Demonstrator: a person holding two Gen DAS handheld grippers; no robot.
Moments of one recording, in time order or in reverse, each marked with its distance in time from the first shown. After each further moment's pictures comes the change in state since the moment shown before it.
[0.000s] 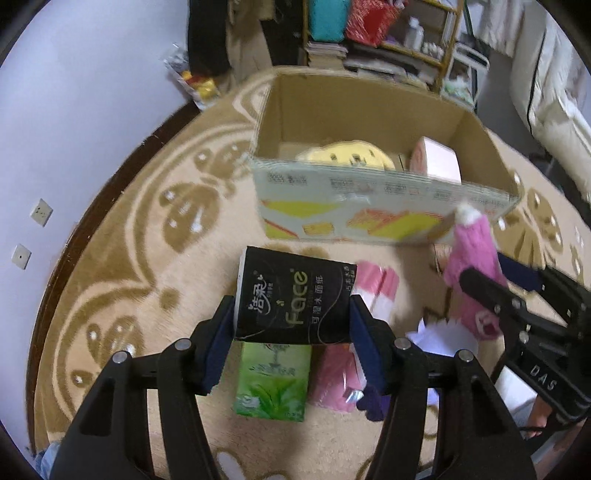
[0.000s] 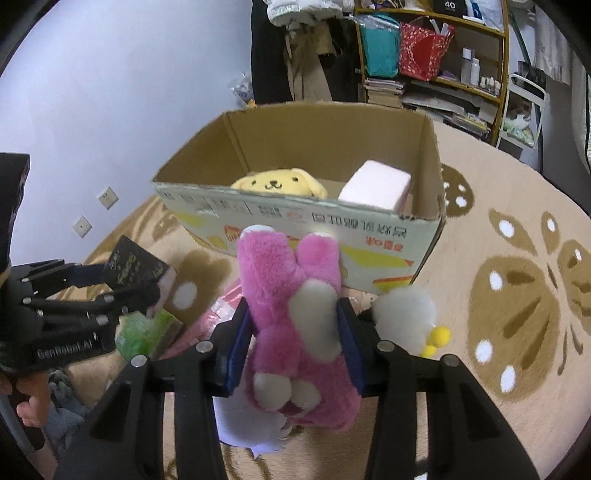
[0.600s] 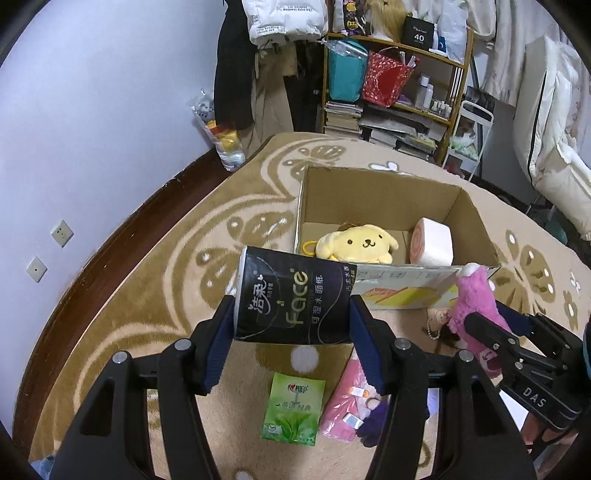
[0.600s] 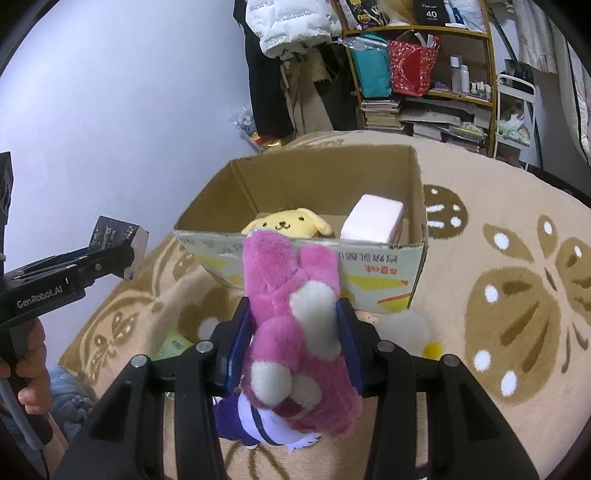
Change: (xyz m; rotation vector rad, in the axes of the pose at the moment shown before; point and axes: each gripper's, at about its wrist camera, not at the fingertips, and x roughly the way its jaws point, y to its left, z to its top) left arm -0.057 0.013 0.025 -0.044 -0.203 0.036; right arm -0.031 -0.005 0.007 0.074 -0.110 0.060
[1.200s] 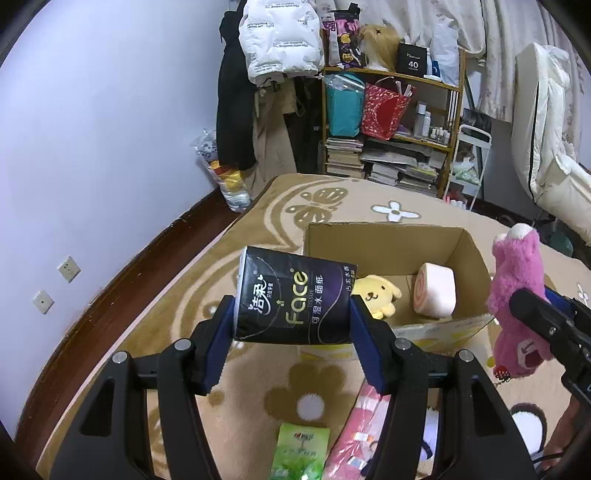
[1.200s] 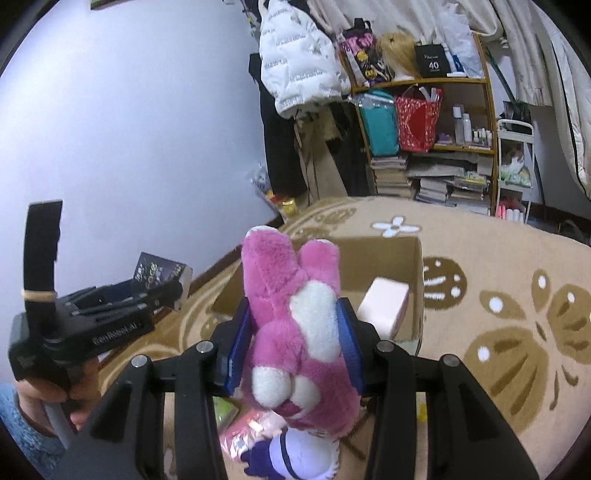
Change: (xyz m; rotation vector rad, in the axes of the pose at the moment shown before) left arm -0.002 -0.009 0.030 0.033 -0.141 0.026; right arm -0.047 0.017 0.040 -0.004 -0.215 0.042
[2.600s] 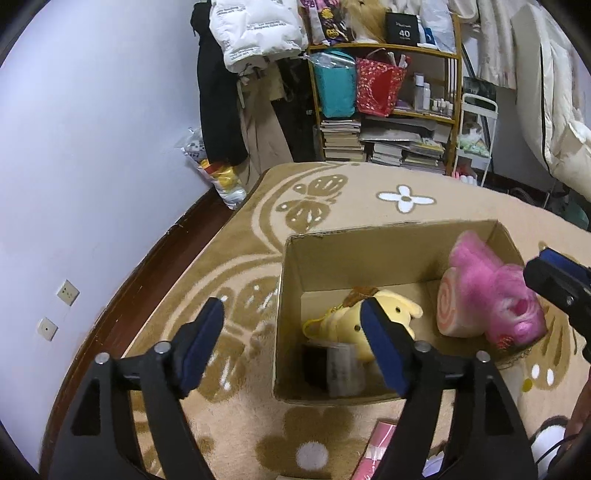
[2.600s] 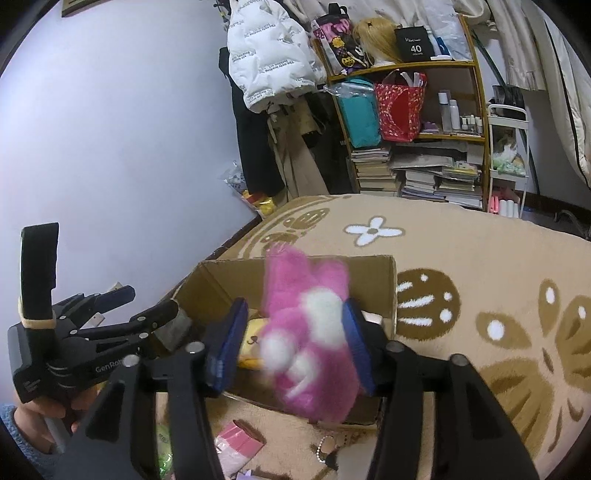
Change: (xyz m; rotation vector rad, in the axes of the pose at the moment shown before) left arm 0.075 -0.026 0.029 0.095 0.055 0.049; right arm 0.064 -0.056 0.025 0.046 0.025 -0.040
